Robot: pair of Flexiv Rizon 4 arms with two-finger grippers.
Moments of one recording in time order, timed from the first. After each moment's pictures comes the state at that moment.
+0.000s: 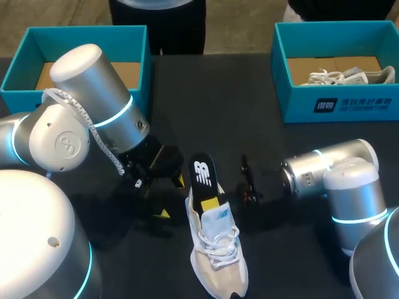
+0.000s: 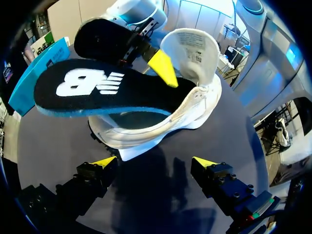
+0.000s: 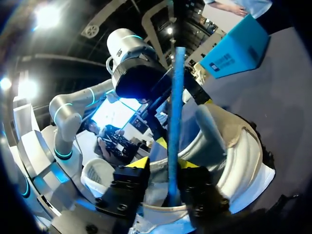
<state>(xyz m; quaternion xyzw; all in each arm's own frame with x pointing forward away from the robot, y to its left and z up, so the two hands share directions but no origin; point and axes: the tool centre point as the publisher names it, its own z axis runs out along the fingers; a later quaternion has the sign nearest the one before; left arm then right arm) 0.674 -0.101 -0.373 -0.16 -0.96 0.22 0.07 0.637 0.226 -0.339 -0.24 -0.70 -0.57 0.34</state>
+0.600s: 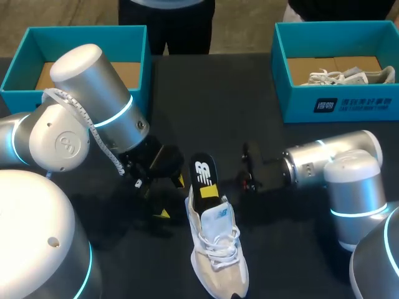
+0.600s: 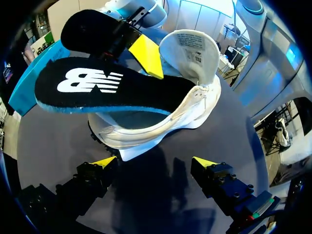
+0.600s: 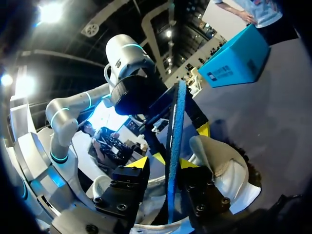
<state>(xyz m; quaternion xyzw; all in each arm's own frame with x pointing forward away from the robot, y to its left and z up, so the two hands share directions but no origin) 0.674 -0.101 -0.373 -0.16 -0.96 0.22 0.07 0.661 0.227 -0.322 -0.25 -0.71 -0.58 0.31</state>
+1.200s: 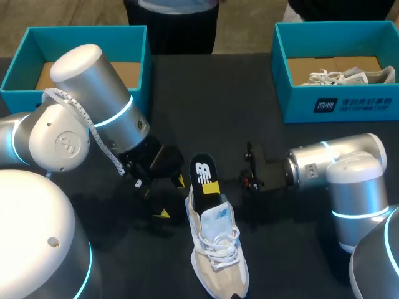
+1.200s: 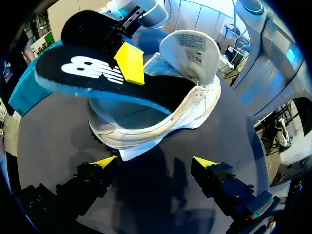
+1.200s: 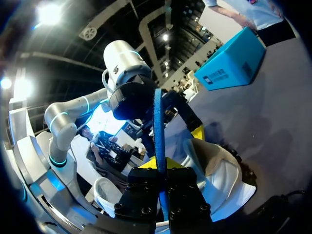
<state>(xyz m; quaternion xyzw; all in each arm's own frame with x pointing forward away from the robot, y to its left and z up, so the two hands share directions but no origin) 0.674 -0.101 -0.373 -0.16 -0.96 0.22 0.07 0.667 0.222 -0.324 -0.27 -0.70 -0.59 0.31</state>
